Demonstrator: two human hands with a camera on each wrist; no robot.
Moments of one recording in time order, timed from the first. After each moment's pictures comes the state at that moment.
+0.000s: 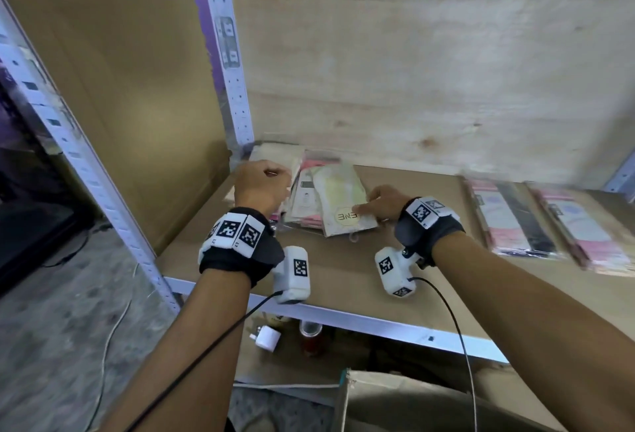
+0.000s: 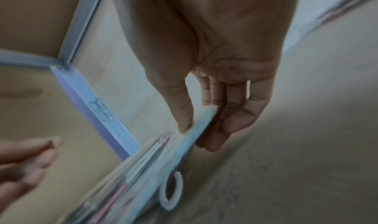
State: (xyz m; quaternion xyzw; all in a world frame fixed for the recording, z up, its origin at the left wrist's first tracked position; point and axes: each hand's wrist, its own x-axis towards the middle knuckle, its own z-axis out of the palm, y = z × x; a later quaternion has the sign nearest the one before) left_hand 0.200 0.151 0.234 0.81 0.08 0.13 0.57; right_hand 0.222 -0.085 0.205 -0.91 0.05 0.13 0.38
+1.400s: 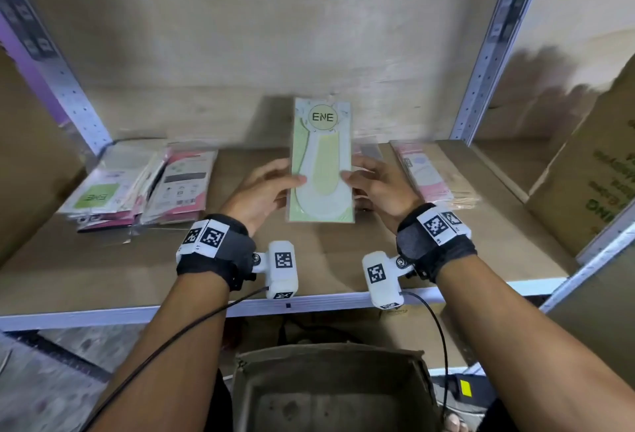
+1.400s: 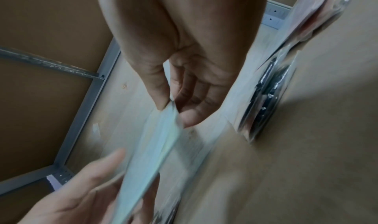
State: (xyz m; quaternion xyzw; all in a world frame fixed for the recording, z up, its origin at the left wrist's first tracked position) left_hand 0.158 -0.062 0.208 0.66 -0.15 -0.17 0.72; right_hand 0.094 -0.272 0.209 -0.69 0.05 -0.08 0.72
